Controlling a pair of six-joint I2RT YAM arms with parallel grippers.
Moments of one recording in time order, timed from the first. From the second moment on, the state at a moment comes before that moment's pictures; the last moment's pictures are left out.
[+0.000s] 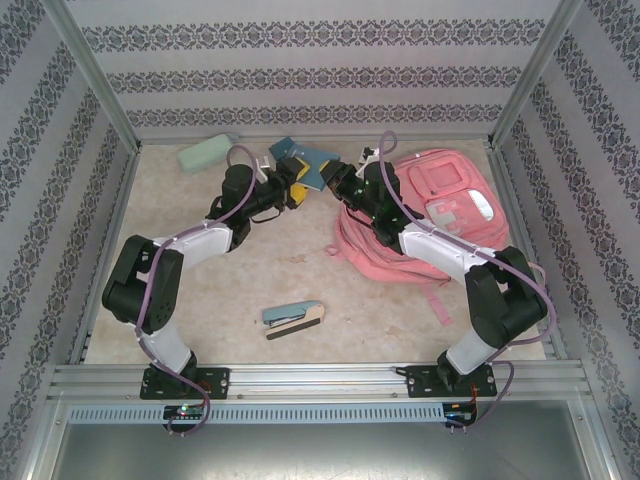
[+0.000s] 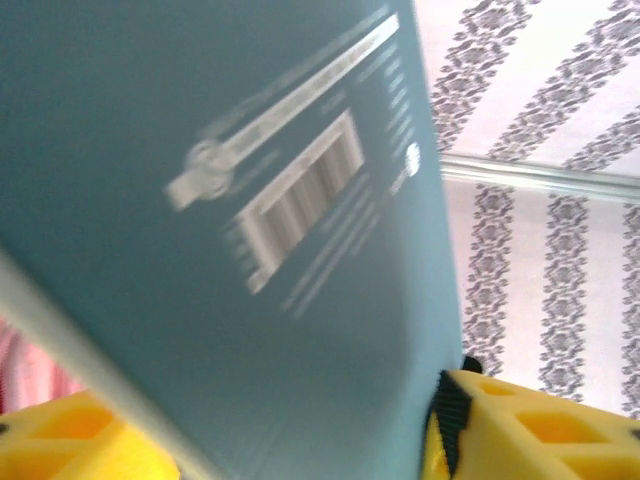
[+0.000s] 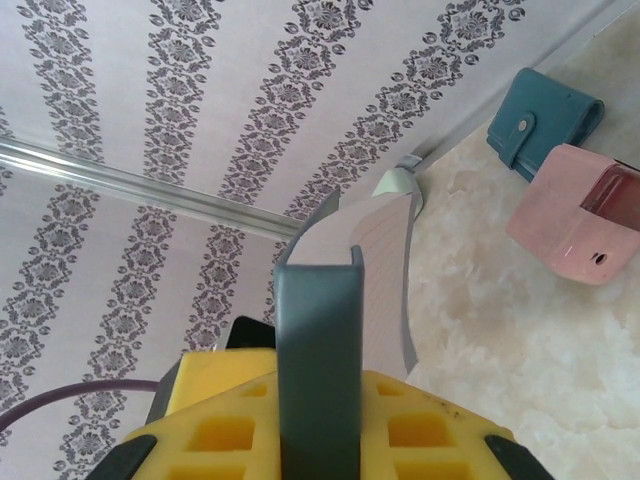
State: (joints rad) left arm -0.35 1.74 1.02 0.62 0.50 -1.61; right arm 0.52 1.61 1.05 0.40 -0.16 1.18
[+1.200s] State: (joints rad) left arm -0.28 1.54 1.09 -0.13 0.53 -1.06; right arm 0.43 1.66 1.24 -0.45 0.05 0.38
